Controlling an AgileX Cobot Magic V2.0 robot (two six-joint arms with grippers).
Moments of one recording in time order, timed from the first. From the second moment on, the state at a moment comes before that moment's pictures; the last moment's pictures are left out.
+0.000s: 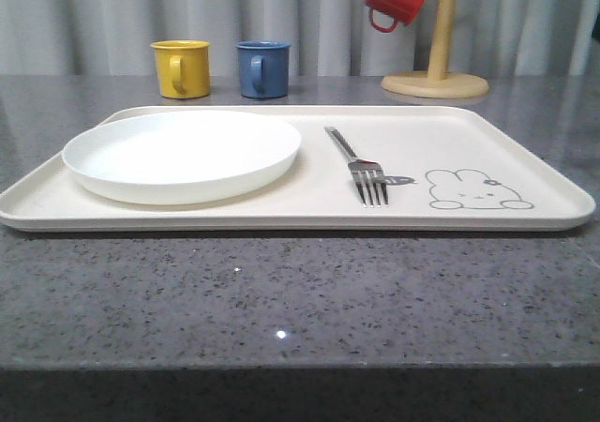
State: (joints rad) left arm -0.21 0.23 -0.39 -0.11 0.35 0.21; right arm -0.06 1.59 -1.33 0.03 1.06 0.11
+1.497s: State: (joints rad) left arm -0.21 0.23 -0.39 -0.11 0.35 0.21; right arm 0.37 1.77 -1.46 0.06 1.04 0.43
